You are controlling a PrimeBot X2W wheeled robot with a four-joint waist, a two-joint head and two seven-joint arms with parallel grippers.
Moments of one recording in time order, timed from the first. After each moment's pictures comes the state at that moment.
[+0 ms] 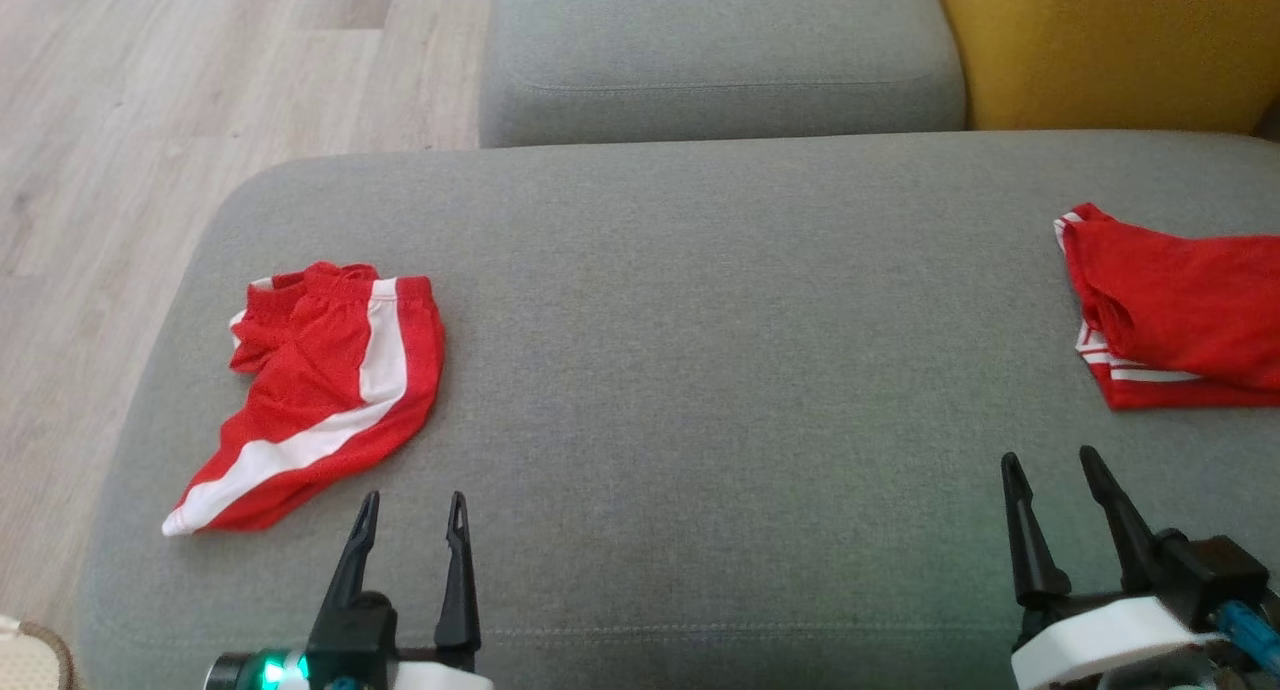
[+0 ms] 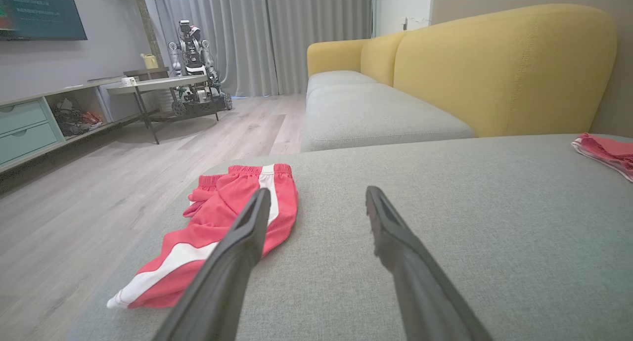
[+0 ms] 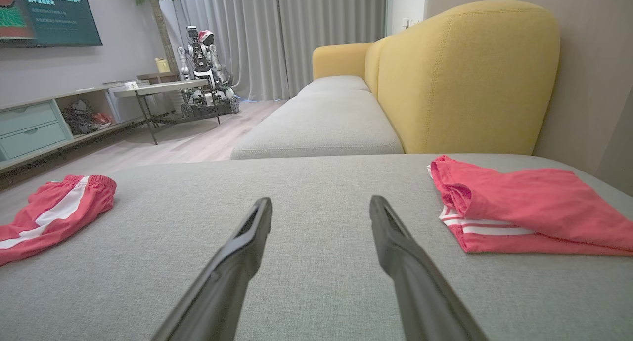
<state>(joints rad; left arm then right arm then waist) 0.19 0.10 -0.34 0.02 -0.05 0.28 -0.26 0.12 -0.04 -0.11 0.15 0.12 0.13 -0.25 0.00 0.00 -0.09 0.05</state>
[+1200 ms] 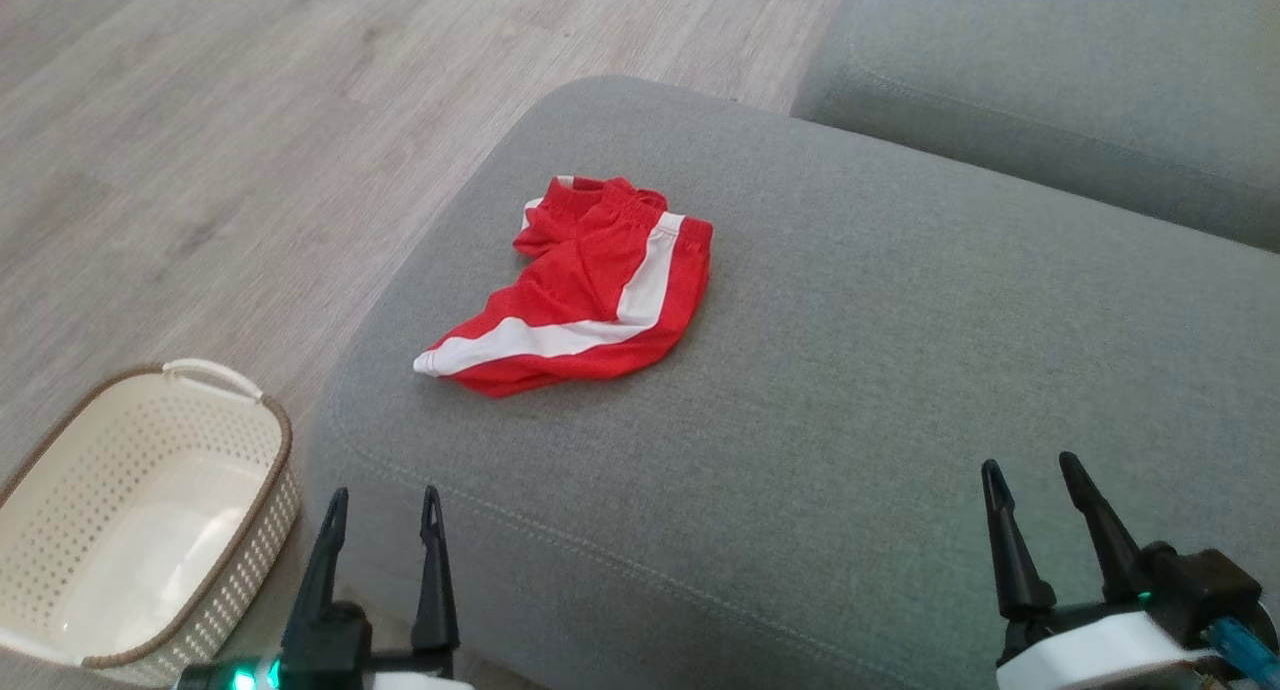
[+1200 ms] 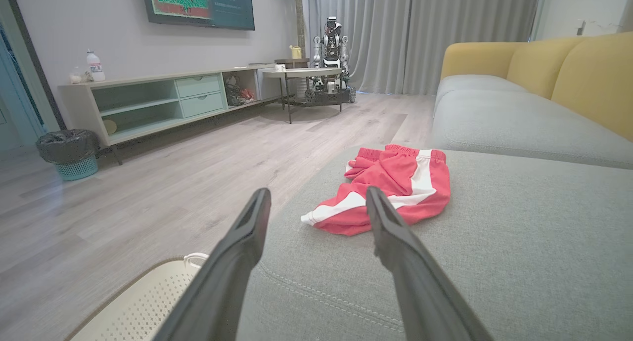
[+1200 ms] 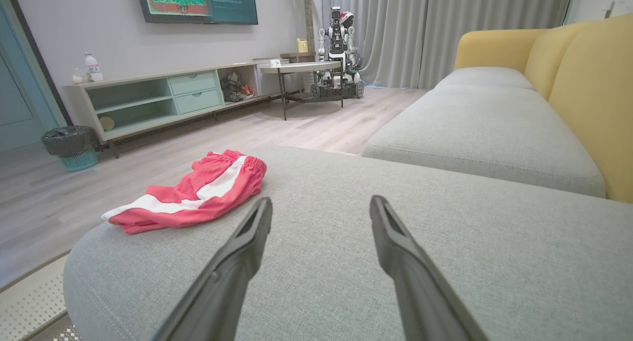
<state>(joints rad) 0.24 0.10 -0.30 -0.06 -0.01 0.30 -0.26 0.16 -0.04 -0.06 0.09 0.16 0.13 -0.25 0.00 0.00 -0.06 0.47</state>
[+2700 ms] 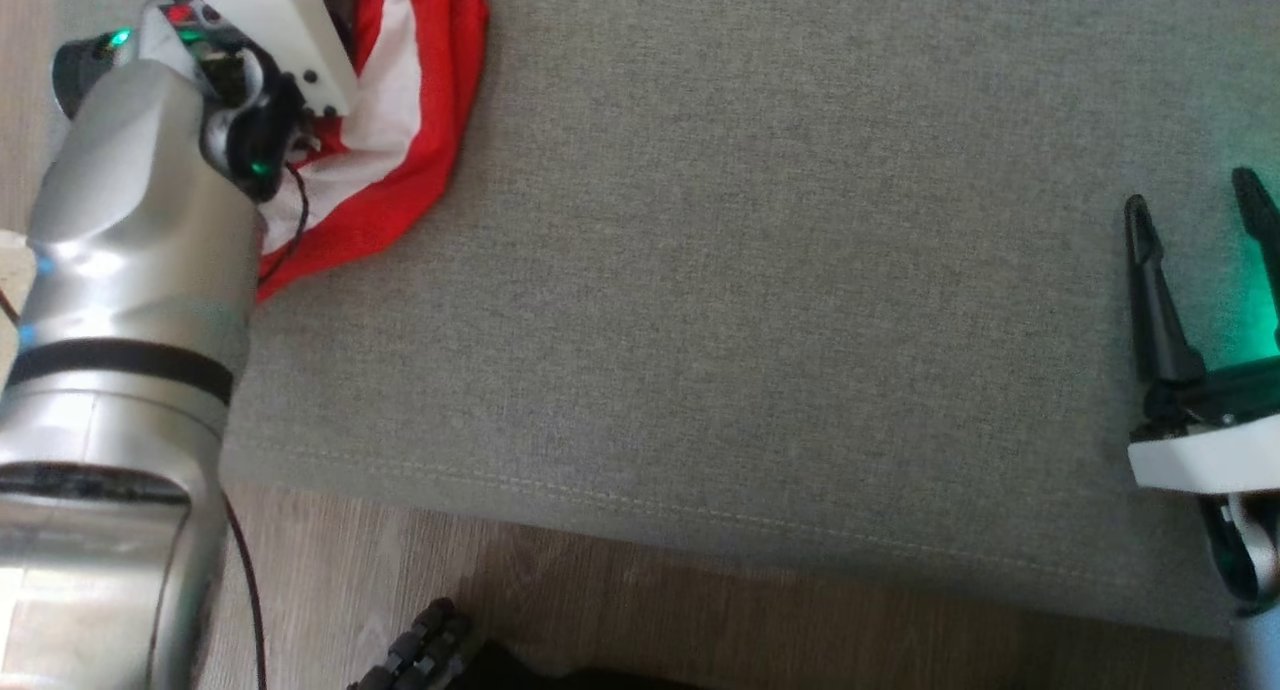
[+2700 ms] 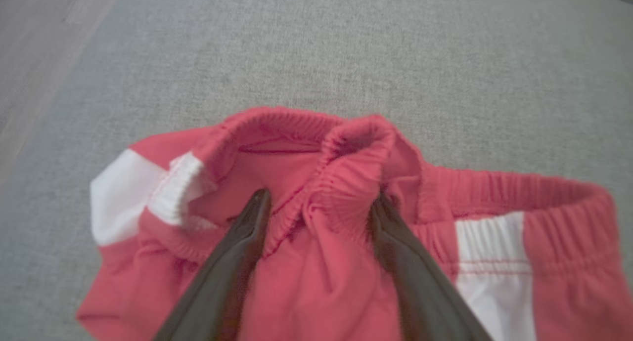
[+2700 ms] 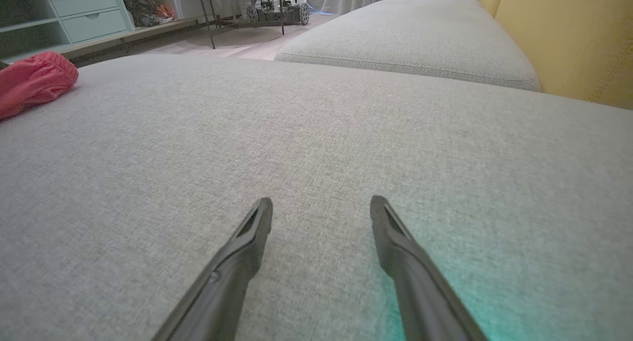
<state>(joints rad) -1.14 0.11 -0.25 1.10 -0.43 -0.12 0.14 -0.13 -0.26 -0.11 -0.06 0.12 0.13 -0.25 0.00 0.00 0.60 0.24</state>
